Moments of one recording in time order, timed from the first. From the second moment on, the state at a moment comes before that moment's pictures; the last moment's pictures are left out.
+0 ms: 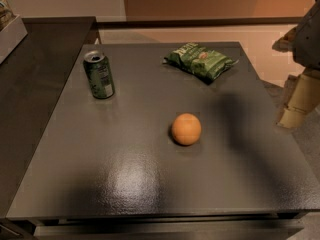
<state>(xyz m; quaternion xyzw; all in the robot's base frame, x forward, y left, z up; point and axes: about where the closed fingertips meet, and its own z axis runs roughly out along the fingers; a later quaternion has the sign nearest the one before) 0.438 -0.217 0.976 -0.60 0.78 -0.03 0.16</state>
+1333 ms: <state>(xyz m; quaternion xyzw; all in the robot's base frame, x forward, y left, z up) 0.443 -0.157 0.946 -0.66 0.73 0.03 0.18</state>
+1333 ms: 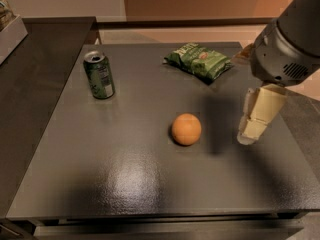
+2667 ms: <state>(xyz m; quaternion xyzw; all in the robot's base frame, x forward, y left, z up) 0.444 -0.099 0.884 -0.70 0.69 0.08 0.17</state>
